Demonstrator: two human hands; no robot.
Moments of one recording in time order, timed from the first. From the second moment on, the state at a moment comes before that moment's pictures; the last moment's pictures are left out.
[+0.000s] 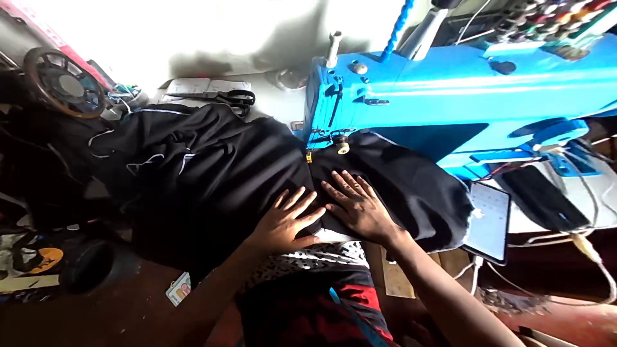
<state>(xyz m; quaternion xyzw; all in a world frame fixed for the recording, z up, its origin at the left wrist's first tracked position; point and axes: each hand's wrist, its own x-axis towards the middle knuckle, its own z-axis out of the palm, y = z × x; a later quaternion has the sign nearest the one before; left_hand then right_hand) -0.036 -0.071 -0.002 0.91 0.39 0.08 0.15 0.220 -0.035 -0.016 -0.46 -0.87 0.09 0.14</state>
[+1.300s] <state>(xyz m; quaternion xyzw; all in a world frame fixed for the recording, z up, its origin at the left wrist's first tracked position) -0.062 -0.002 -0.002 0.93 0.31 0.08 0.15 0.204 0.033 -0.010 -0.50 -0.85 0.10 0.10</state>
